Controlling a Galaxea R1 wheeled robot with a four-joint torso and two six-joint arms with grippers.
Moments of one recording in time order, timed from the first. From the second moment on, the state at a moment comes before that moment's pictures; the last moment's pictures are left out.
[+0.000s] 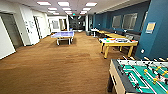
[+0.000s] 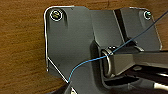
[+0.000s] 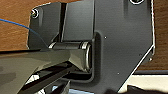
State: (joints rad) left arm 1.52 2.98 -2.70 0.10 -0.05 -0.07; right arm -1.50 3.08 -2.74 -0.16 -0.07 0.13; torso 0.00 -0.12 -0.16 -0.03
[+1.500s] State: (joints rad) left arm 1.52 2.98 -2.70 0.10 -0.06 -0.07; right arm -1.50 3.08 -2.74 -0.16 -0.07 0.13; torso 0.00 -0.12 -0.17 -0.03
